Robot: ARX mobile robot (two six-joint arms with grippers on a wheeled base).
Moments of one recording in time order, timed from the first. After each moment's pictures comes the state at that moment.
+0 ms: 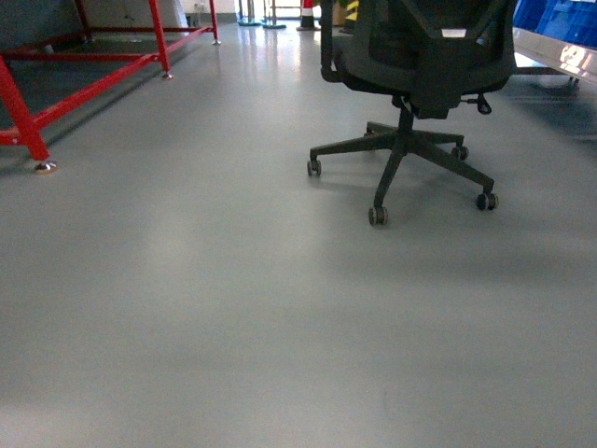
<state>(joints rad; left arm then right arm) 0.00 0.01 0.01 -0.01 0.00 0.00 0.00 0.00 0.01 0.00 0.00 0.00</state>
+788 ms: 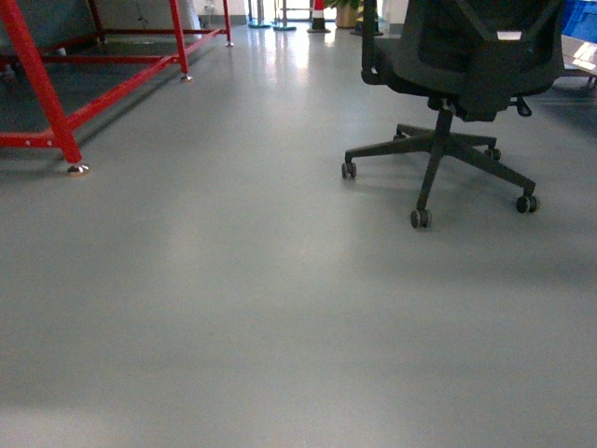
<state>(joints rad) 0.00 0.01 0.01 -0.01 0.00 0.00 0.00 0.00 0.01 0.00 0.00 0.00</state>
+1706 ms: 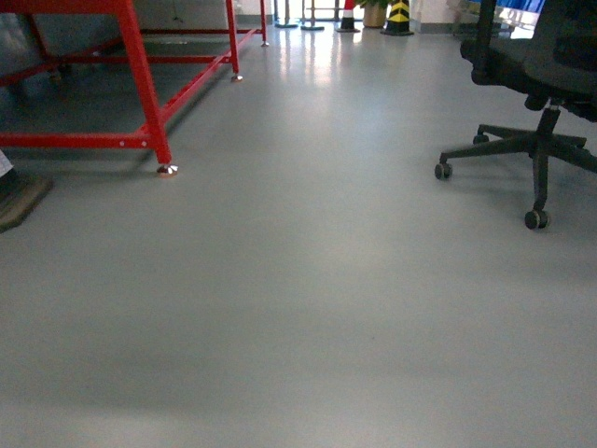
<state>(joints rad) 0.00 0.01 0.01 -0.01 0.00 0.00 0.00 0.00 0.01 -0.01 0.00 0.00</state>
